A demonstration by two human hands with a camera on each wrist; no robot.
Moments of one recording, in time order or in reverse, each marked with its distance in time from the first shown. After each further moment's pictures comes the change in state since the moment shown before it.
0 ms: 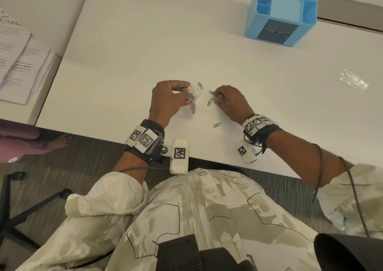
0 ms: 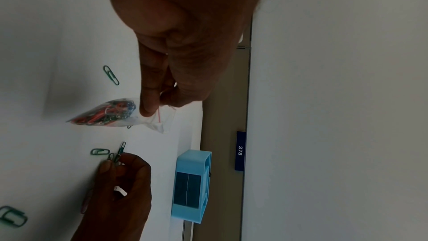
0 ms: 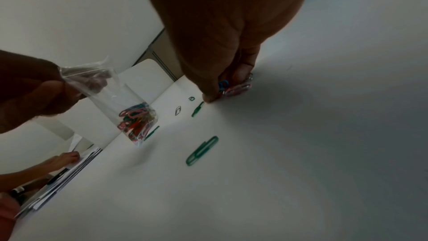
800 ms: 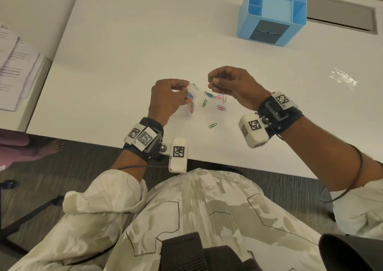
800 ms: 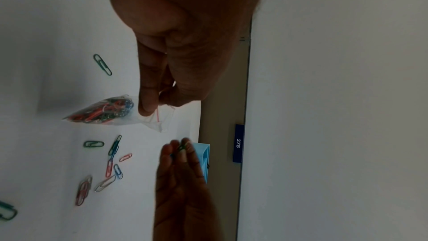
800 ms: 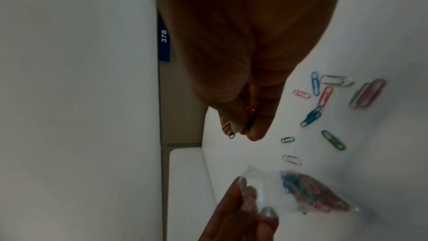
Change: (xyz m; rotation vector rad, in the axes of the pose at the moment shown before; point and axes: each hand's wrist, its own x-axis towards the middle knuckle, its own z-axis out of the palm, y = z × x) left_hand 0.012 0.000 0.009 -0.016 -0.037 0.001; right_hand 0.009 -0.051 -0.078 0.992 -0.169 0.269
